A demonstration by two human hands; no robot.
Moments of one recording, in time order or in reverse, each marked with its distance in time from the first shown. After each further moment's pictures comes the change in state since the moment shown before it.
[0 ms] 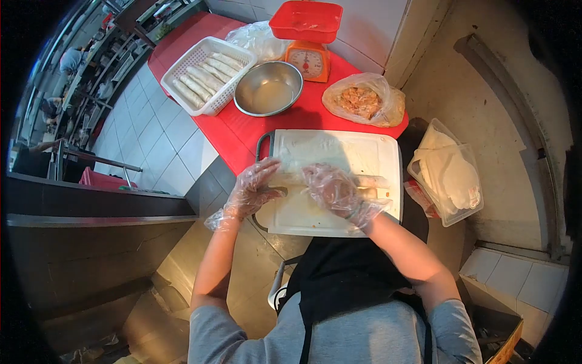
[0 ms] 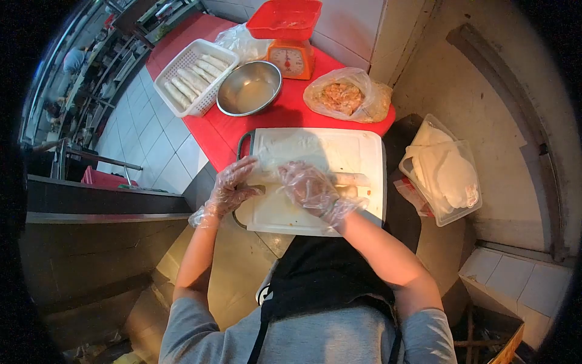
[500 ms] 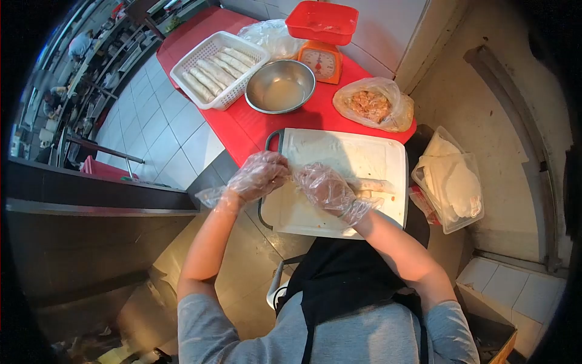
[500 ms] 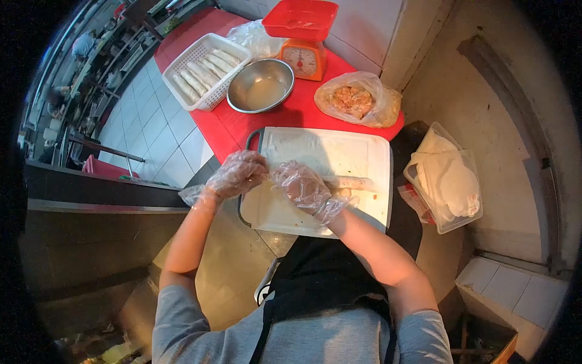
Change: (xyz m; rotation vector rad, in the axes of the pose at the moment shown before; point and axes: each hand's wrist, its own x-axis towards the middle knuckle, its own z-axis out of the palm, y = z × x) left_hand 0.038 0.003 -0.024 0.260 -0.370 0.109; right_hand 0.029 -0.013 0.007 0.150 0.072 -0.092
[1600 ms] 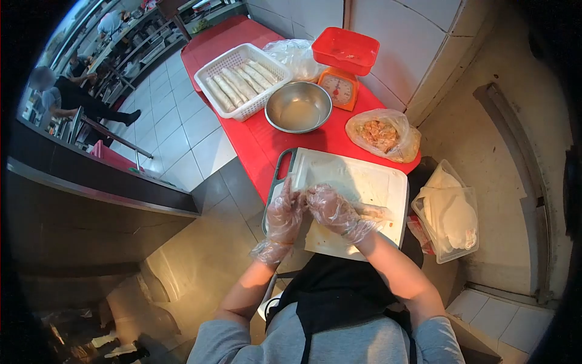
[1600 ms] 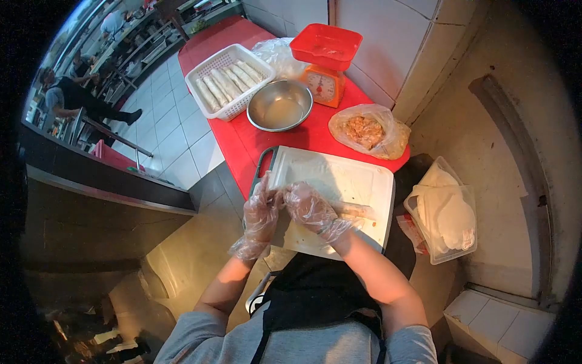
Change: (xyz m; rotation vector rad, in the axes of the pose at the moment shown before) left_hand -0.004 0.084 0.084 -0.202 0.776 -0.593; right_hand -0.006 0.008 0.000 0.259 -0.123 0.038
